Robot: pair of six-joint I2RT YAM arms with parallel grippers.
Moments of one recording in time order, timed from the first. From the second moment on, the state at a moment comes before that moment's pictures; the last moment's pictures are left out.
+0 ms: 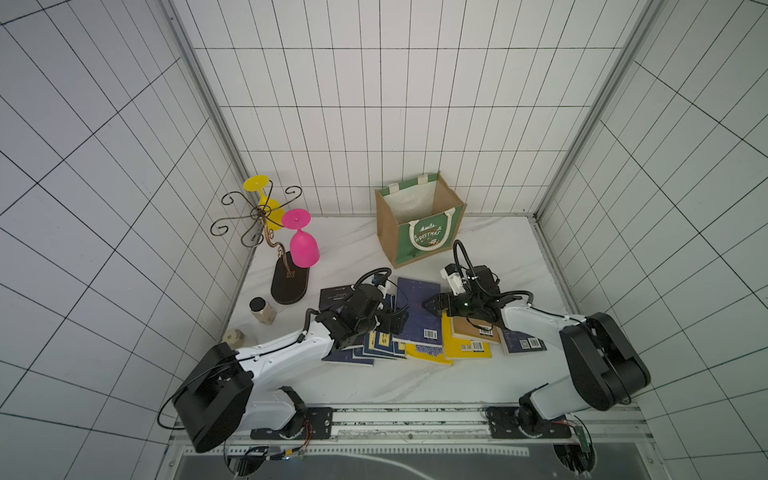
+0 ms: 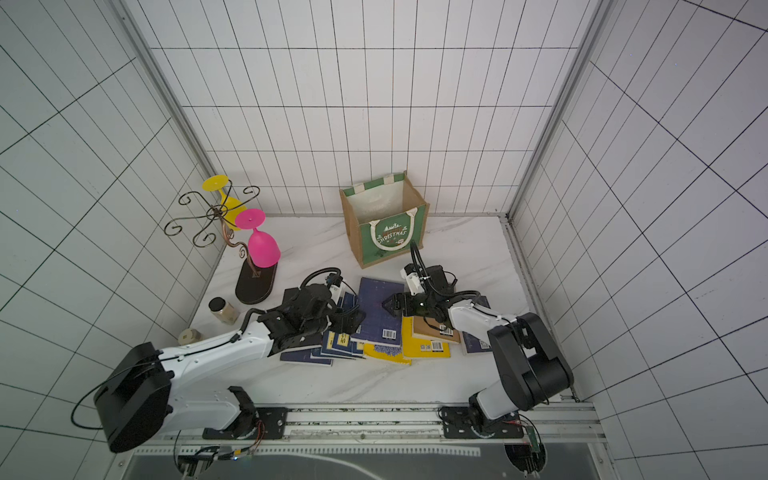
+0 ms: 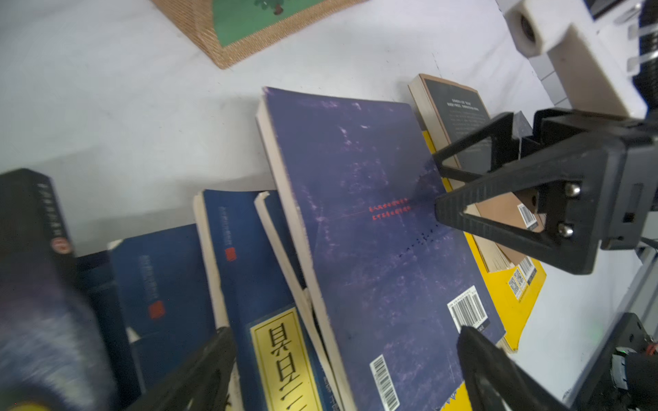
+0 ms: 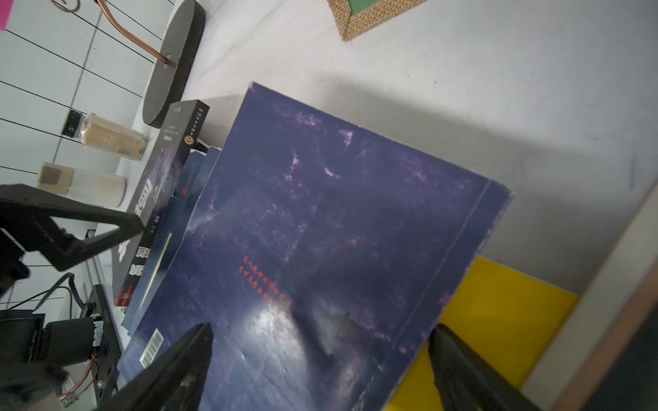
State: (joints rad) left arm -0.76 1.32 0.69 -0.07 0.08 -0.50; right arm 0.42 1.52 0.68 0.06 -0.52 0.33
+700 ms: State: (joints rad) left arm -0.69 1.42 0.55 0.20 0.29 -0.59; right arm 0.49 1.59 0.67 0.18 -0.68 0.35
